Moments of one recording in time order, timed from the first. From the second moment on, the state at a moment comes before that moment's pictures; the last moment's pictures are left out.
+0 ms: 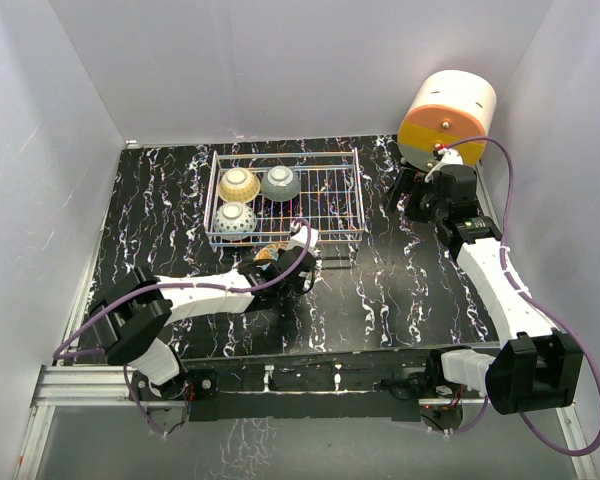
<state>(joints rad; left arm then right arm) -1.01 1.57 0.84 -0.06 -0.45 -0.37 0.09 1.19 1.00 -0.32 -0.17 0.35</state>
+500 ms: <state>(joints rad) -1.01 1.49 0.86 -0.19 -0.44 -0.38 0.09 1.19 1.00 -0.32 -0.17 0.35</state>
